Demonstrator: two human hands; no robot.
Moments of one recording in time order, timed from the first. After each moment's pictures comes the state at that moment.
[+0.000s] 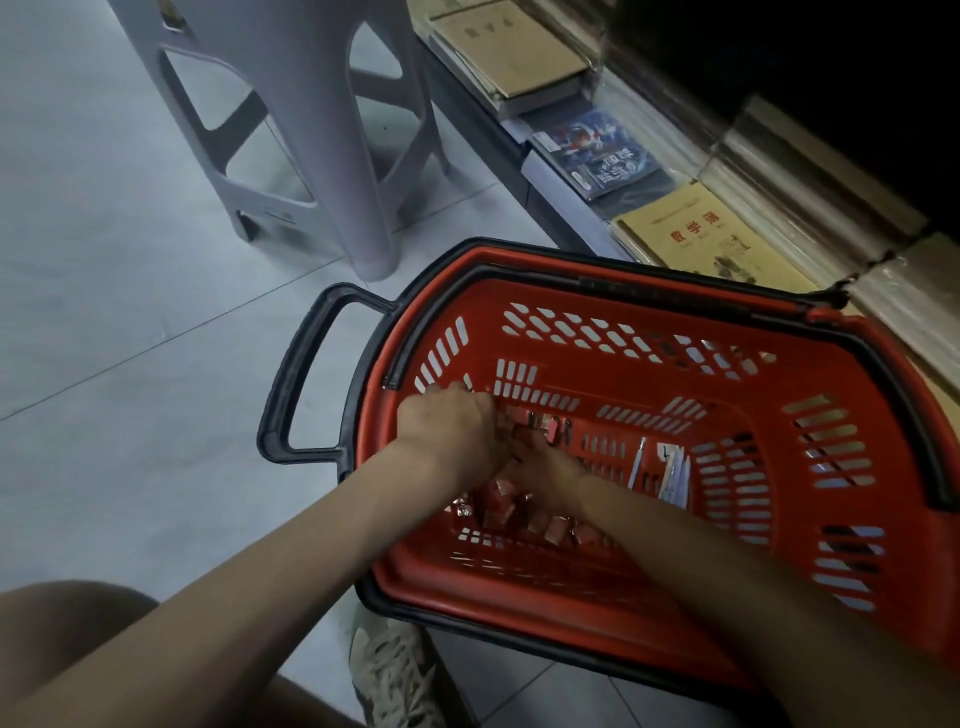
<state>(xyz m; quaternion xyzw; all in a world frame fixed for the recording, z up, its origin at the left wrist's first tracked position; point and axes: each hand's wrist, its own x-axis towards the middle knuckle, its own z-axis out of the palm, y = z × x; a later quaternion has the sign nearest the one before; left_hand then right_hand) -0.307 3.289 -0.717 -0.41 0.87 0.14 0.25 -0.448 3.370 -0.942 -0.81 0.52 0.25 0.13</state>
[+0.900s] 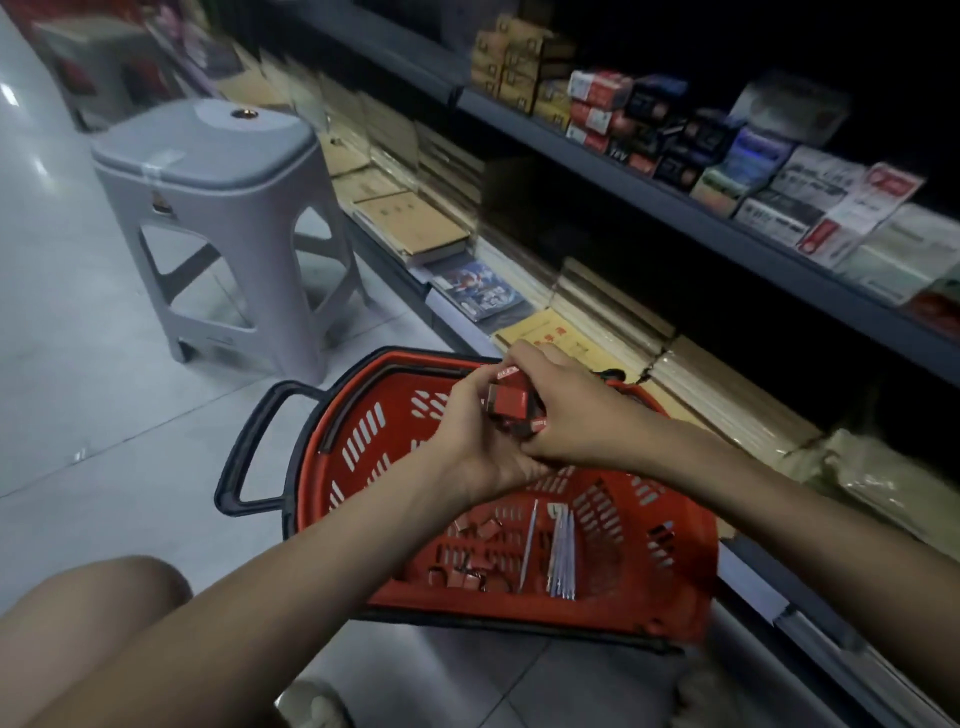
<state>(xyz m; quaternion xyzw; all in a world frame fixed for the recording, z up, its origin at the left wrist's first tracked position) -0.375 3.370 -0.594 -0.29 0.17 0.94 -0.09 -0.491 3.436 -0.564 -0.63 0.73 -0.17 0.20</state>
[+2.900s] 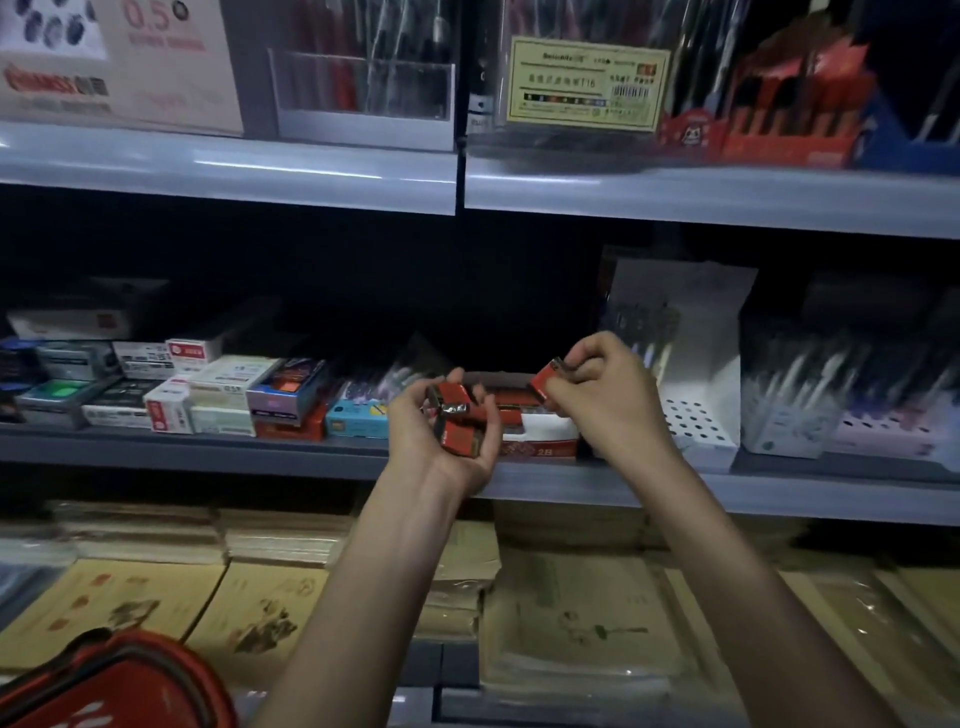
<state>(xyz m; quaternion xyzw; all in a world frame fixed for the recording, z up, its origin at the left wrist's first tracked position) -0.704 3.715 -0.435 -0.22 0.12 0.97 0.05 -0.734 3.868 -0.425 -0.07 0.84 -0.51 -0.18</state>
